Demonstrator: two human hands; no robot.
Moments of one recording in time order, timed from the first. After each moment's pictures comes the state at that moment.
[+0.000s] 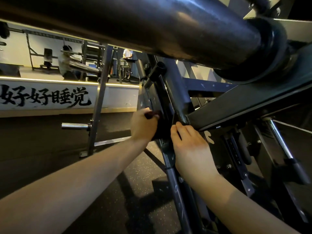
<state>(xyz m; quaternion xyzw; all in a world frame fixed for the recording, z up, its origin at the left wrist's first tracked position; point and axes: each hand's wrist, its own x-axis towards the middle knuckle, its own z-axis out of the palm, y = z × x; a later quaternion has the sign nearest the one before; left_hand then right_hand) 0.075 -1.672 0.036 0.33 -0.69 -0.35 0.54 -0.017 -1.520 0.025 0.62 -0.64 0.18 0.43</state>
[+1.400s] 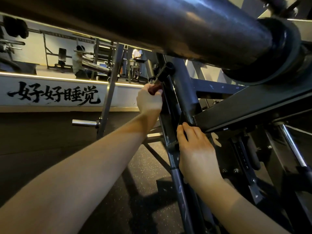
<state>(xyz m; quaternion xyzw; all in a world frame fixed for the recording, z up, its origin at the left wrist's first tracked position) 0.060 -1.701 0.092 0.34 -0.57 -0.43 0.61 -0.018 -1.520 0.019 0.61 -0.66 0.18 0.40</state>
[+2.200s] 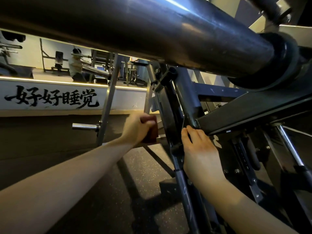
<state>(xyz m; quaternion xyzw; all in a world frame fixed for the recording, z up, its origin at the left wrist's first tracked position) 0.134 -1.702 0.030 0.31 -0.75 -0.38 0.44 -0.013 -1.517 0.021 0.61 -0.68 0.17 0.38</state>
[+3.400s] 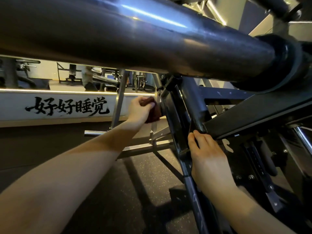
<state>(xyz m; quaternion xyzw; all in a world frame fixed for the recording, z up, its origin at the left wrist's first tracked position) 0.126 -1.735 0.083 0.32 -0.63 -0.45 0.54 -0.014 -1.518 0.018 0.61 -0.66 0.20 0.39</state>
